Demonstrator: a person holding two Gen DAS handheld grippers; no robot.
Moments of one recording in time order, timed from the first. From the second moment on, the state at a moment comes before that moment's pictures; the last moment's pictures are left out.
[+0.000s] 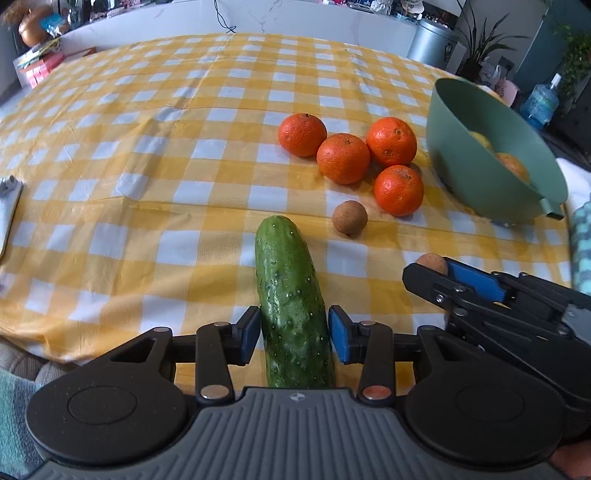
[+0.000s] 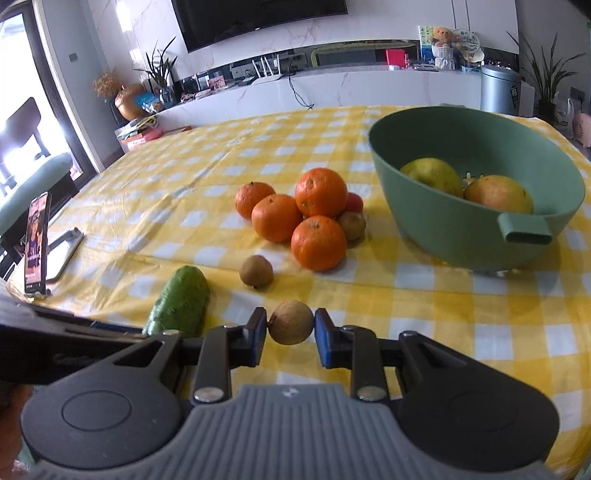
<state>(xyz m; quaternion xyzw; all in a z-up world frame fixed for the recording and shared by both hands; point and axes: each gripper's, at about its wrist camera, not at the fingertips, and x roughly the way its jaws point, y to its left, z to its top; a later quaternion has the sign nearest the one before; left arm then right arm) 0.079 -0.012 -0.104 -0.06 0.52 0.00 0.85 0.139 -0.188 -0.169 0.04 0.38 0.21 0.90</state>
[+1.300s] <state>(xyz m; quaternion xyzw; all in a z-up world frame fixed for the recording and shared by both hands) 0.124 -0.050 0.002 -0.08 0.37 -0.08 0.92 0.176 -0.237 -0.074 -0.04 0.26 0.20 0.94</state>
